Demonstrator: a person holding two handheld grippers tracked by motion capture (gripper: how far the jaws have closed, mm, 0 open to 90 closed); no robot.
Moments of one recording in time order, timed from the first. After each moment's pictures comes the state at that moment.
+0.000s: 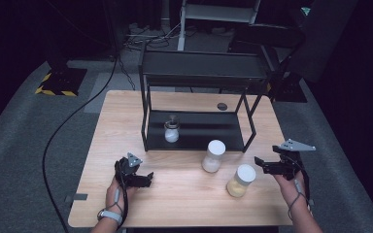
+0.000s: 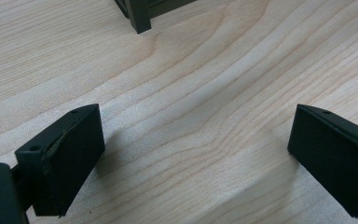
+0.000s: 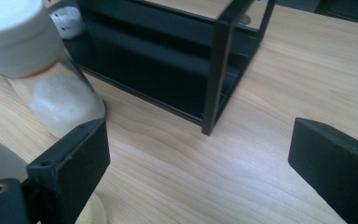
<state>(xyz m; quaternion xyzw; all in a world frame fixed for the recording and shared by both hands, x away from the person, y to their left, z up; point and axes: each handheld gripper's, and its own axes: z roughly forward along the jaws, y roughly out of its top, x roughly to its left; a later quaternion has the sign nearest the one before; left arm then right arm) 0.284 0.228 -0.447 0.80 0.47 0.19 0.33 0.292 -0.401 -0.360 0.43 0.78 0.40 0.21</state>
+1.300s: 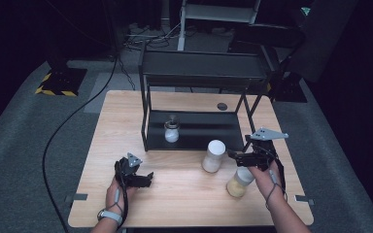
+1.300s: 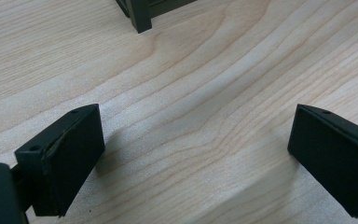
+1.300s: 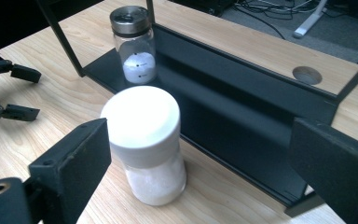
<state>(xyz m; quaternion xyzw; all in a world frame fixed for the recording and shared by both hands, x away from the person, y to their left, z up) 0.284 0.227 -0.447 0.80 0.48 0.19 0.32 0.304 -0.320 -0.322 0.37 0.80 0.43 0.19</state>
